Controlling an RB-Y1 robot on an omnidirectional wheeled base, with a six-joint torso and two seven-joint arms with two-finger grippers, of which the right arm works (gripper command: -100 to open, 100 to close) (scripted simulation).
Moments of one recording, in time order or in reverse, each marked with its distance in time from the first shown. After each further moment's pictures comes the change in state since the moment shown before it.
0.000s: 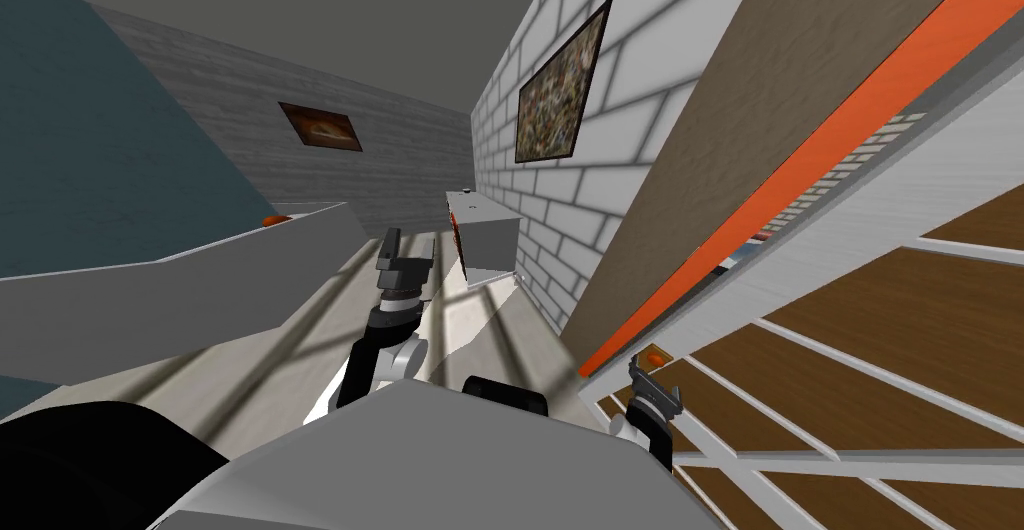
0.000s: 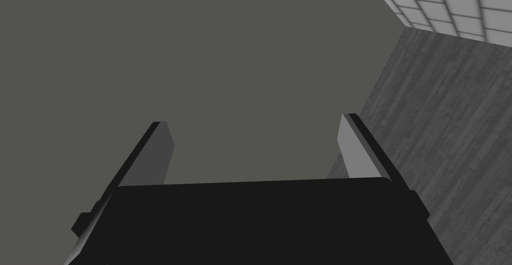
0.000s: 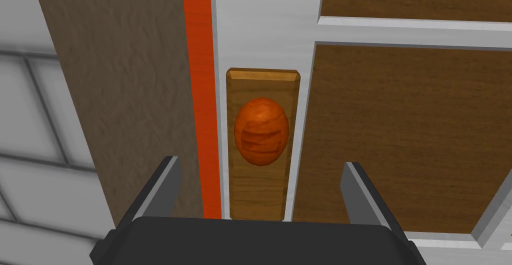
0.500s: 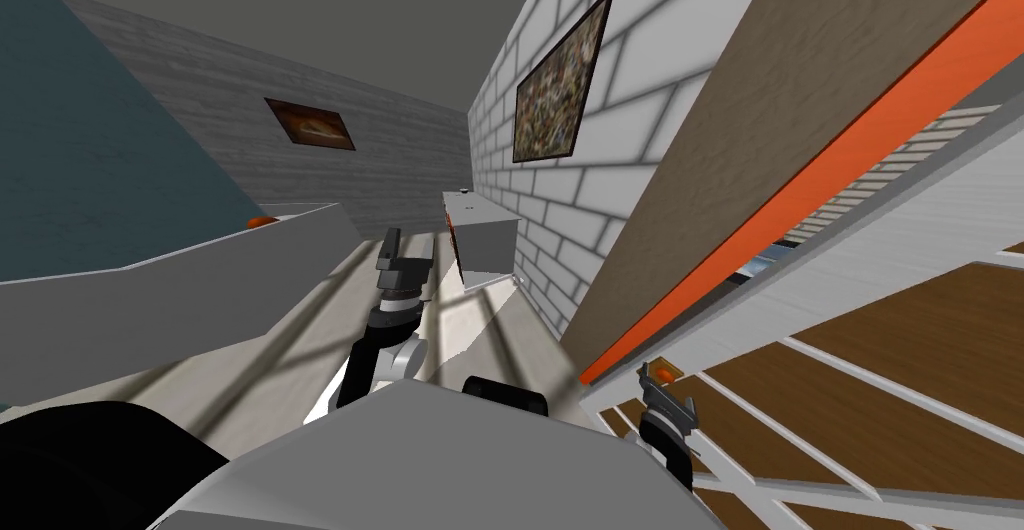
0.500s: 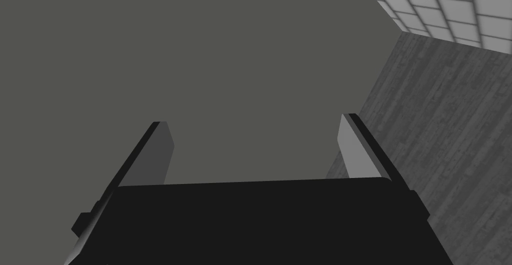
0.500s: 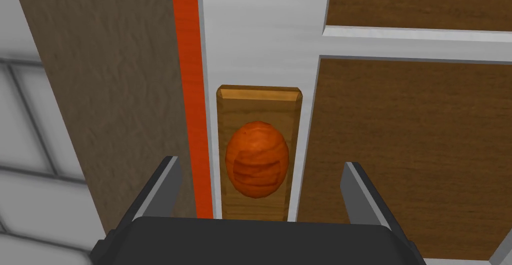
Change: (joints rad) arm 0.039 -0.050 0.022 0.018 0.013 -0.012 -0.081
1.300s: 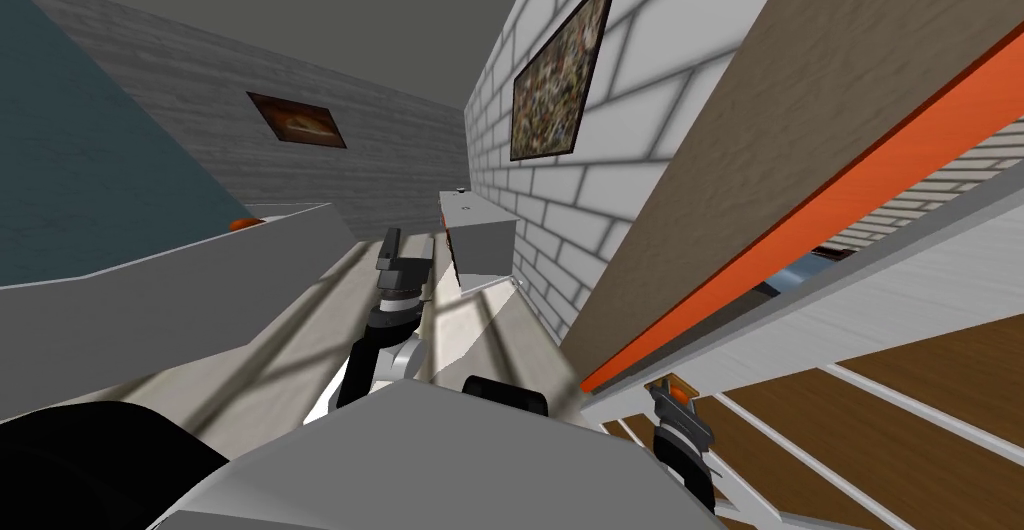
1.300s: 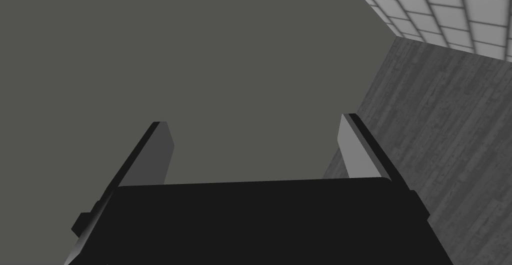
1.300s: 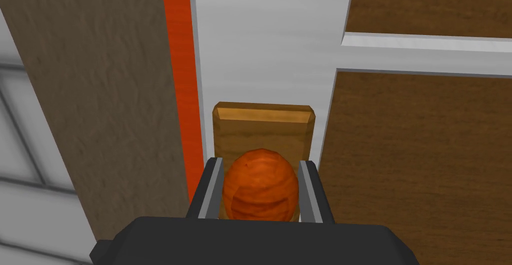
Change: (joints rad) arm 0.046 -0.041 0.018 -0.003 0.011 0.000 -0.068
